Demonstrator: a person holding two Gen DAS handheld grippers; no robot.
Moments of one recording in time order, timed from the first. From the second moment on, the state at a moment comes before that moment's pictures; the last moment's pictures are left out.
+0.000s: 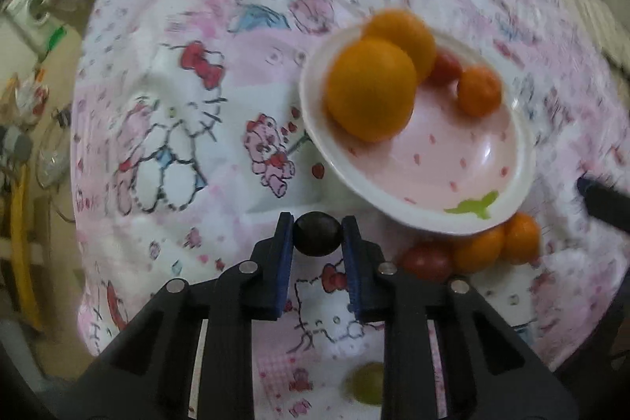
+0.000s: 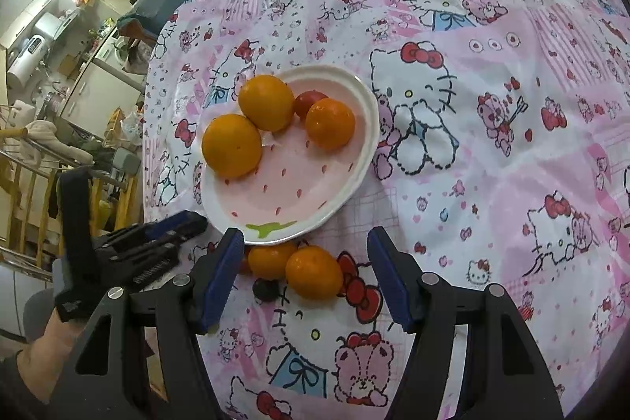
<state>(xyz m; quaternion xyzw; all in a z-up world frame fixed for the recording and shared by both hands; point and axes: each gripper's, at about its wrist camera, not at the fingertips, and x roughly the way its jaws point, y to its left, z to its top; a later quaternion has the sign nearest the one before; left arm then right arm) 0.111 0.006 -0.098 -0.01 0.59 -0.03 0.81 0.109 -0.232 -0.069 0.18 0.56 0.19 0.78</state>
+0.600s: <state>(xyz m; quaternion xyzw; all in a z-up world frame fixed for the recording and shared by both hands) 0.095 0.040 -0.054 -0.09 0.56 -0.01 0.83 0.087 -0.185 -0.103 0.18 0.65 0.25 0.70</state>
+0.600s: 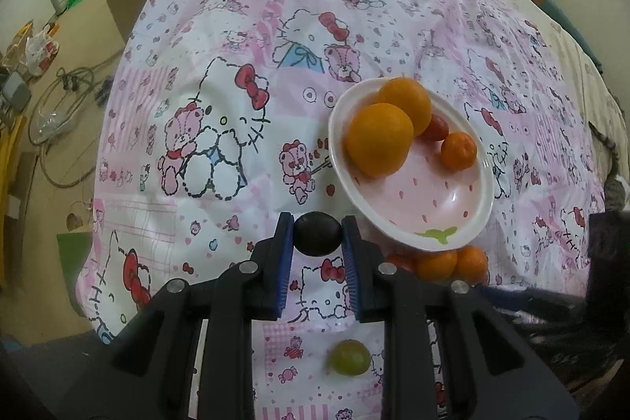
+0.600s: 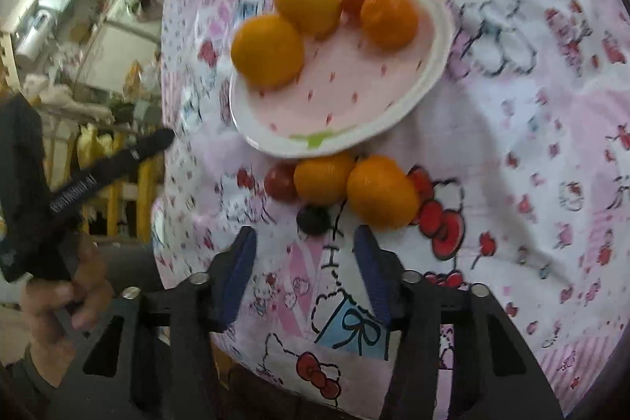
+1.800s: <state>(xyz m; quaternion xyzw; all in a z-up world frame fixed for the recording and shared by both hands) 0.093 0.025 -0.037 -0.07 0.54 0.00 0.84 0.082 -0.147 -0.107 0.07 0.65 0.26 0.71</state>
